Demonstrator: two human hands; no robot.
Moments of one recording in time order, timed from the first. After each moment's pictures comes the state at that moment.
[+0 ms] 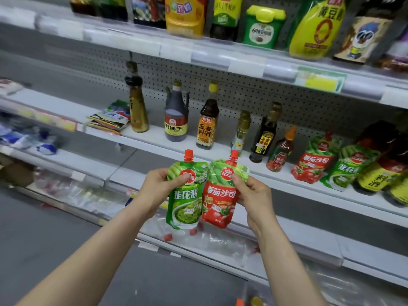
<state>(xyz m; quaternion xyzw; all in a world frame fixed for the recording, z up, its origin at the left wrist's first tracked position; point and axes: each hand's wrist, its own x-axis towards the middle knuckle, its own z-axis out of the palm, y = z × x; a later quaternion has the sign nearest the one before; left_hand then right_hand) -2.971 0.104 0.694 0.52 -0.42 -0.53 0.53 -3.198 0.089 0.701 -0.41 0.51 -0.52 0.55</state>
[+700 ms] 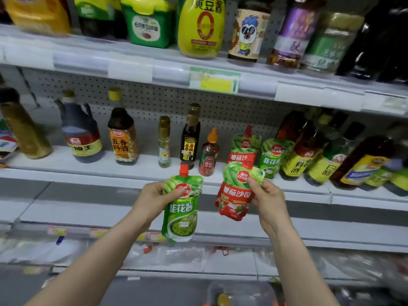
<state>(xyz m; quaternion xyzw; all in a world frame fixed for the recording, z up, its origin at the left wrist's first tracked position) -3.125 0.017 0.676 0.49 -0.48 -0.59 0.42 -3.391 0.057 0.707 -0.32 0.57 -0.61 0.45</state>
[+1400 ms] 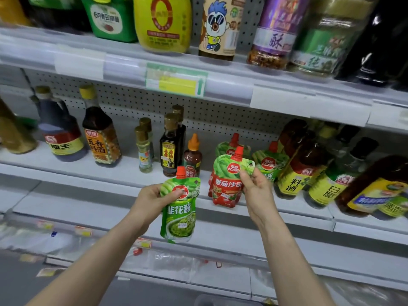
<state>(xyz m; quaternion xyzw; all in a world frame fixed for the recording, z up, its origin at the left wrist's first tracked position) -3.212 -0.017 0.667 0.52 -0.45 -0.58 0.44 -3.464 -0.028 0.701 -0.40 0.51 -0.59 0.47</state>
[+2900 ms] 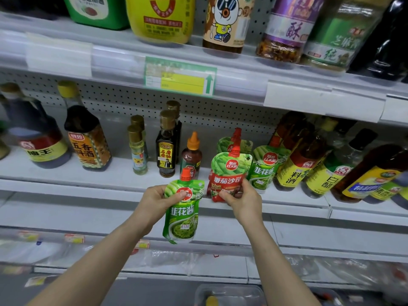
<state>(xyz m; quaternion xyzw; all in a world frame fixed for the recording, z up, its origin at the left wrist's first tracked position) -3.207 -0.042 0.655 0.50 -0.46 -0.63 0.39 -3.439 -0.023 0.661 -0.49 0.75 -0.37 0.24</state>
